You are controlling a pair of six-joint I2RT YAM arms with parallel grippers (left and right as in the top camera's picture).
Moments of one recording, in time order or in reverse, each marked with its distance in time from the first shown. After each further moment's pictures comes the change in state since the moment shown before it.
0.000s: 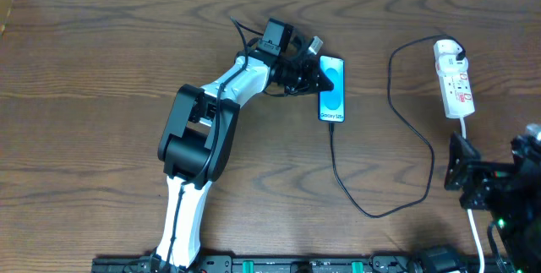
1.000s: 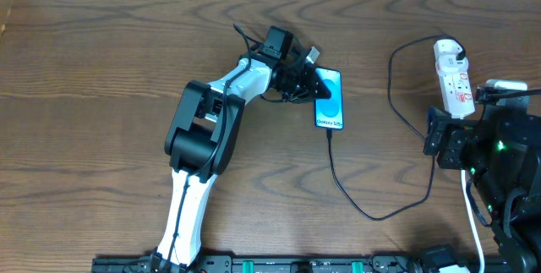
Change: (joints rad) left arm 0.003 0.072 0.014 -0.055 -0.022 -0.002; right arm 0.000 0.219 -0.005 0.037 0.000 0.005
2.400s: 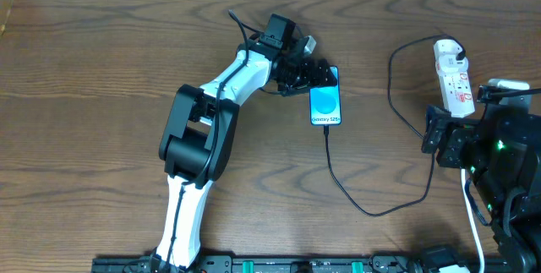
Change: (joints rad) left arm -0.002 -0.056 0.063 -0.131 -0.203 0.002; right arm 0.000 0.004 -0.001 0.005 0.000 0.033
